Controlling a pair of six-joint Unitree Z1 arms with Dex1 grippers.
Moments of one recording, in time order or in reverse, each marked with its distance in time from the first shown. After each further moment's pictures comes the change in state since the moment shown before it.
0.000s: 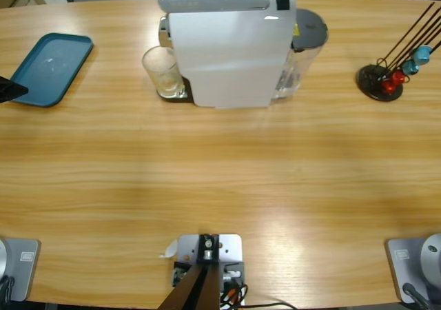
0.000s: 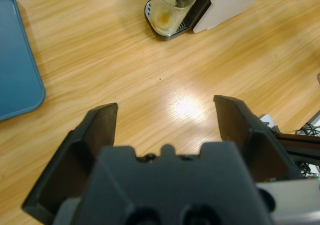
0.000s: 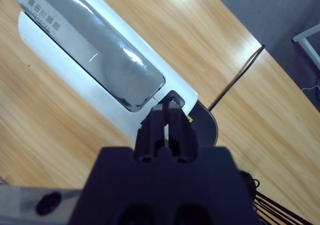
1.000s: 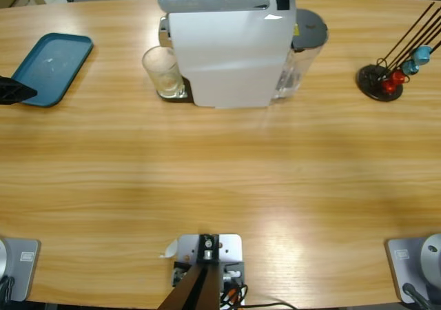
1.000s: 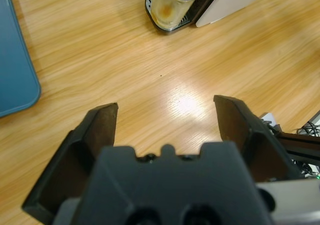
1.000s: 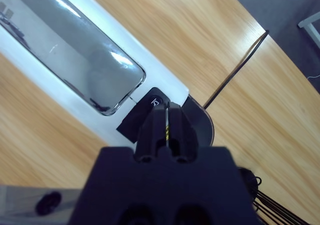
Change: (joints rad) arm 0 0.000 0.037 0.000 0.000 -0.002 0.000; arm 1 -0.054 0.051 -0.005 0.002 0.025 -0.010
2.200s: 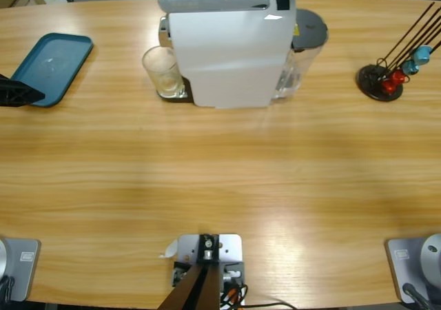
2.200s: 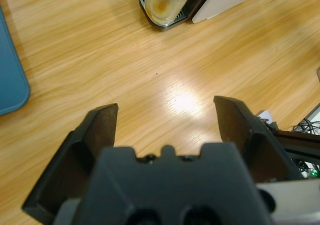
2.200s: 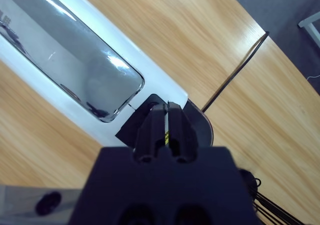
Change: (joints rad) arm 0 0.000 0.033 0.000 0.000 -0.024 0.005; arm 1 -0.001 0.017 -0.037 0.021 0.000 0.000
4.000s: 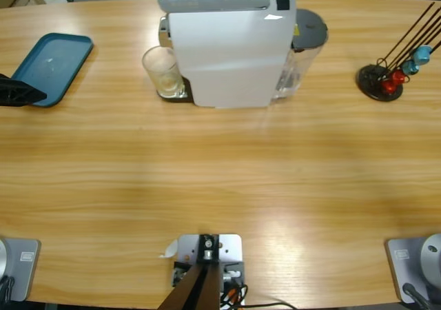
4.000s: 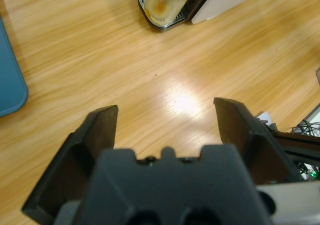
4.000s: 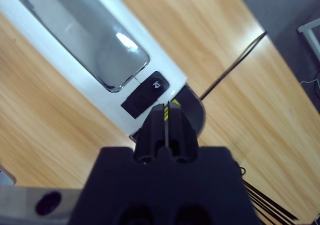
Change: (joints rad) arm 0 0.000 0.007 -0.002 0.000 -0.004 0.000; arm 1 -0.007 -0.020 -0.099 0.149 0.011 -0.084
